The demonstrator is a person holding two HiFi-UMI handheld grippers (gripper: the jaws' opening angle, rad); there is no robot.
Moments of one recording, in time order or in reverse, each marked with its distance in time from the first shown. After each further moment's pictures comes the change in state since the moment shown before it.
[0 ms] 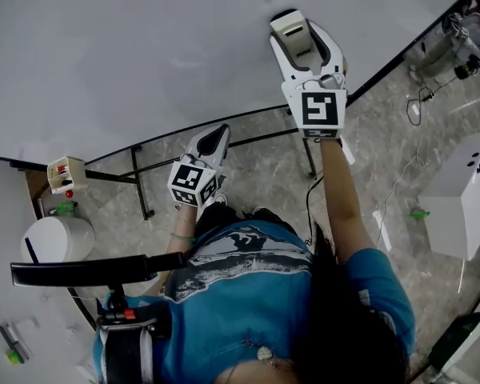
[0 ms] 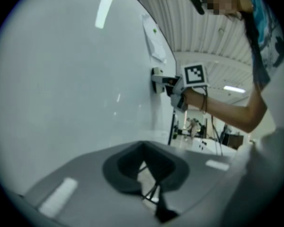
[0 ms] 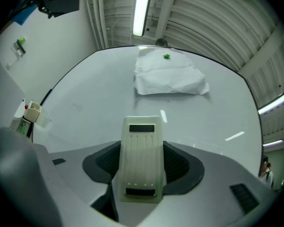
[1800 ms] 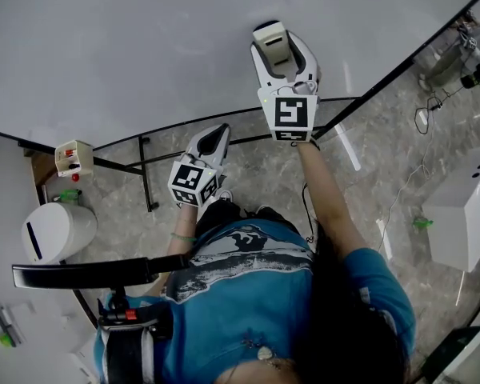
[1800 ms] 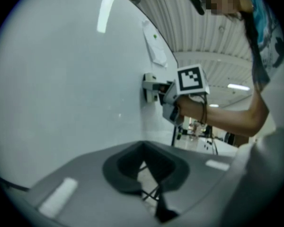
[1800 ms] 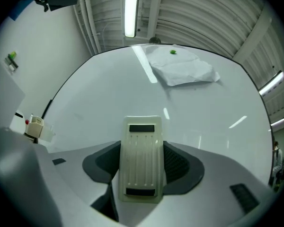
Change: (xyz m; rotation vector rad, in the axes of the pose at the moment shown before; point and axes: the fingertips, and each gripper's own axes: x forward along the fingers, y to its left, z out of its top) left arm -0.037 0.002 0.002 0.008 -0.008 0.067; right arm 0.004 0.070 -0.005 0.142 -0.009 0.000
